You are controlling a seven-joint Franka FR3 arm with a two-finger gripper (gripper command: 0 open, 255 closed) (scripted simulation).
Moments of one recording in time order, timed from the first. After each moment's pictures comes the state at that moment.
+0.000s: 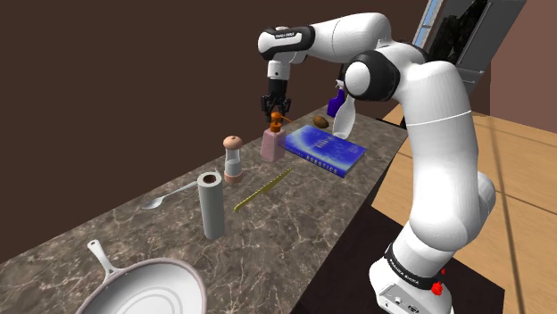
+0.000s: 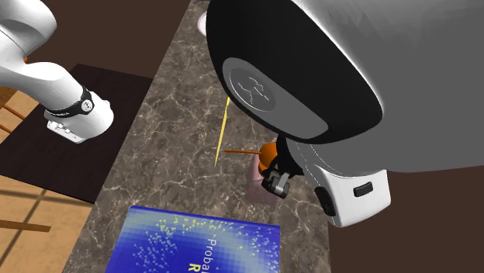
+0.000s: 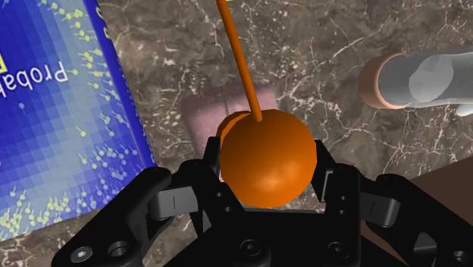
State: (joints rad) arm -0.10 0.61 -0.17 -1.22 0.24 1.55 -0.10
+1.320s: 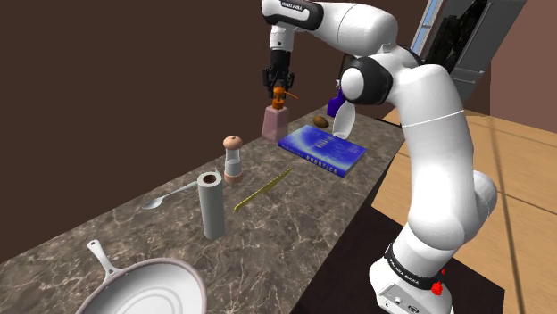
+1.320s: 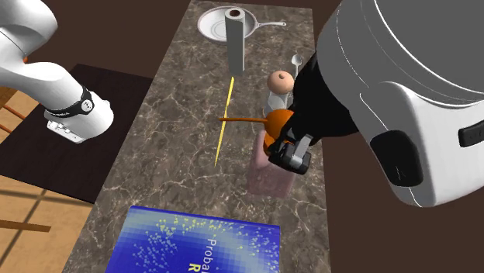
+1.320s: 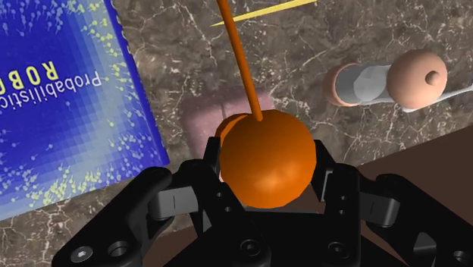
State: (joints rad) arm -0.13 0.67 -0.16 -0.85 0.25 1.24 -0.05
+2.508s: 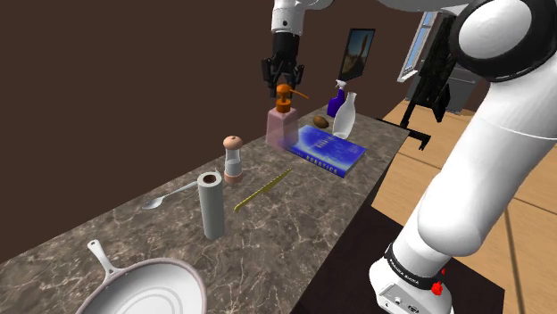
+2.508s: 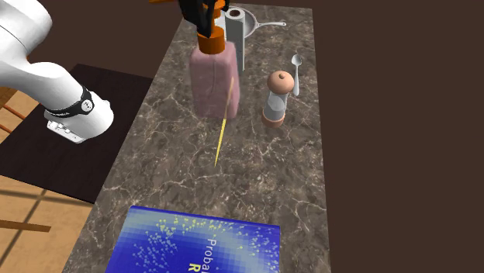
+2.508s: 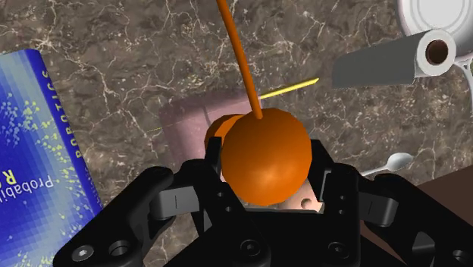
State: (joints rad) arm 0.07 0.01 -0.10 -1.63 0.21 1.41 0.15
